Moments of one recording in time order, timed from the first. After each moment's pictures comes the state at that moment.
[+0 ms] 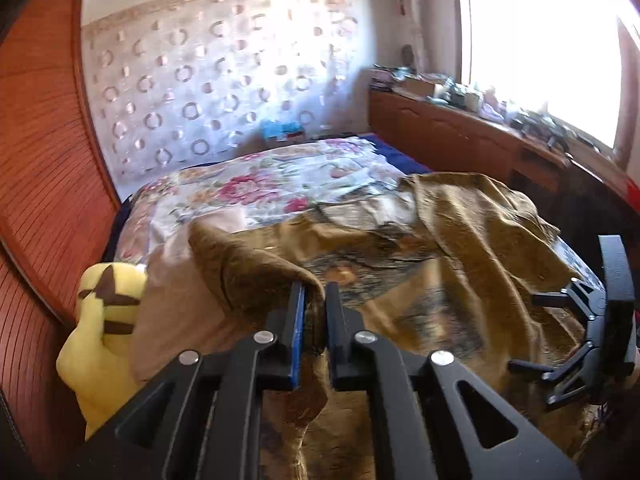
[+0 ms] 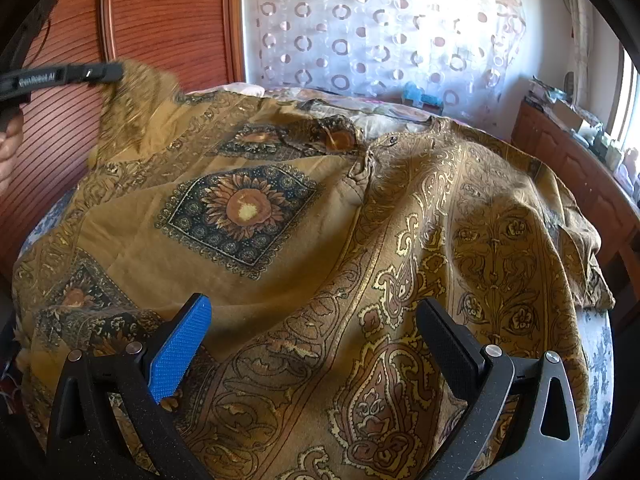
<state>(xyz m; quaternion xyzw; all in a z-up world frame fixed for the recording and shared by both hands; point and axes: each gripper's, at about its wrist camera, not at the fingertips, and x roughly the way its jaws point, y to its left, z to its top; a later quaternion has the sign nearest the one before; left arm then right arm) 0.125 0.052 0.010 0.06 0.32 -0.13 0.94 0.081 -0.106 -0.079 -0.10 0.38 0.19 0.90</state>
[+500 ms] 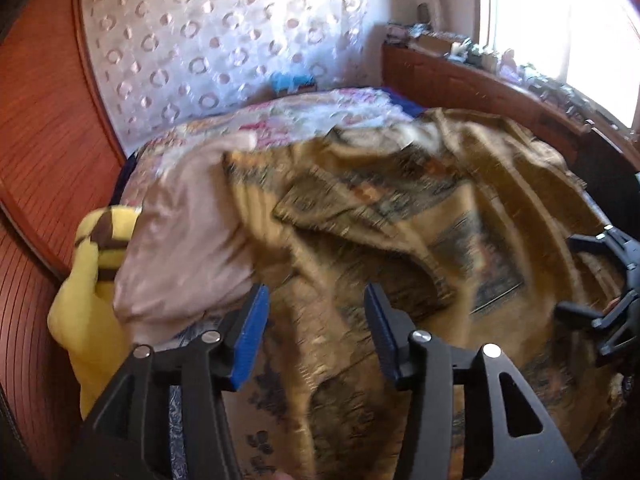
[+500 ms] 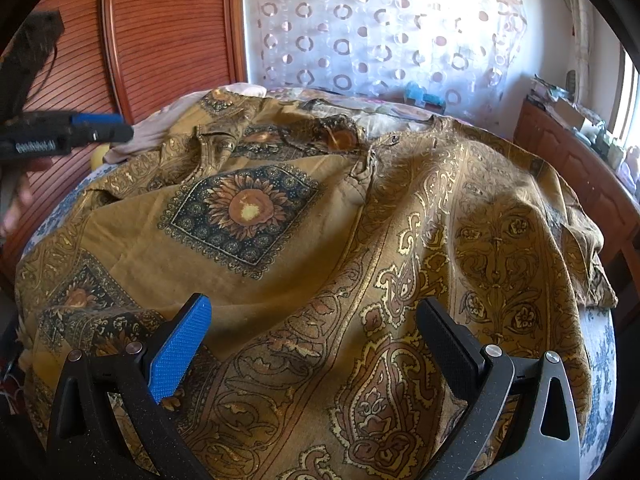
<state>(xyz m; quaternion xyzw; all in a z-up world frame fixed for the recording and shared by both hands) 0.124 0.073 -0.058 0.06 0.40 -0.09 0.91 0.079 -0.108 -0.080 -0.10 0.38 0.19 0.90</state>
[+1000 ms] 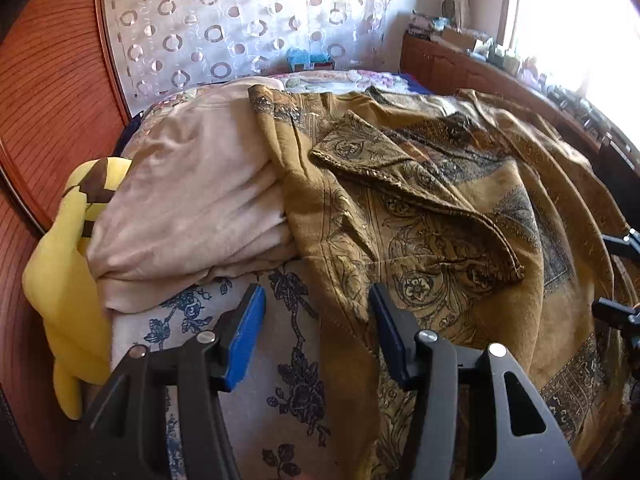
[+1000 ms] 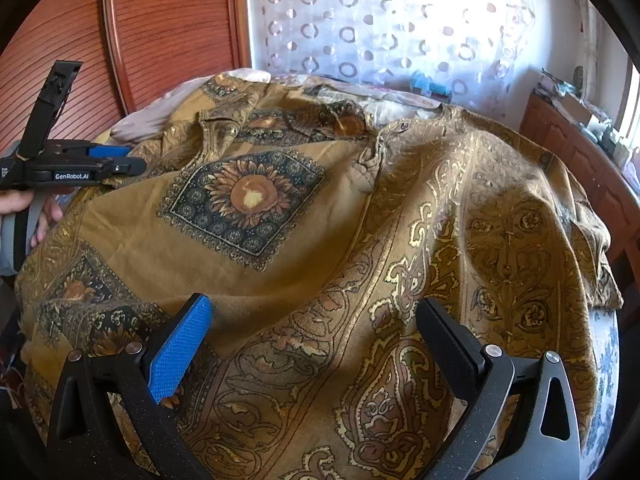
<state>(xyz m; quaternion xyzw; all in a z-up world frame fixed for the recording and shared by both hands) 0.138 0.097 -0.101 0.02 0.42 -0.08 0.90 0.085 -0.105 -0.087 -0.10 0.40 0.20 0.89</state>
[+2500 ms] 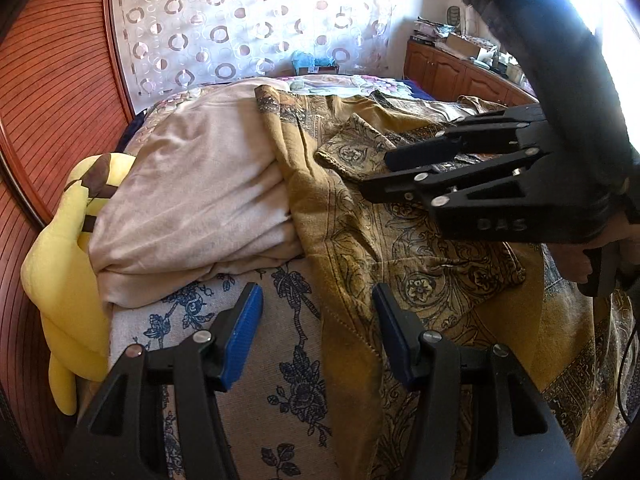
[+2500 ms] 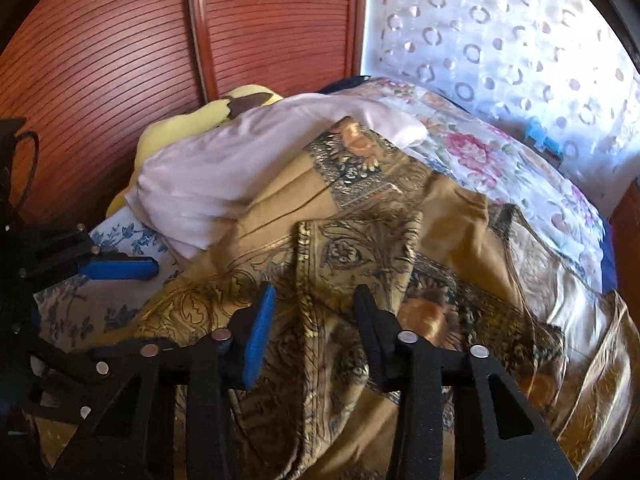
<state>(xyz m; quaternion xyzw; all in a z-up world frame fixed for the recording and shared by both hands) 0.138 0.102 -0.098 0.01 0.42 -0.08 0.90 0.226 0.077 -0.077 -0.20 0.39 0.37 0.82</state>
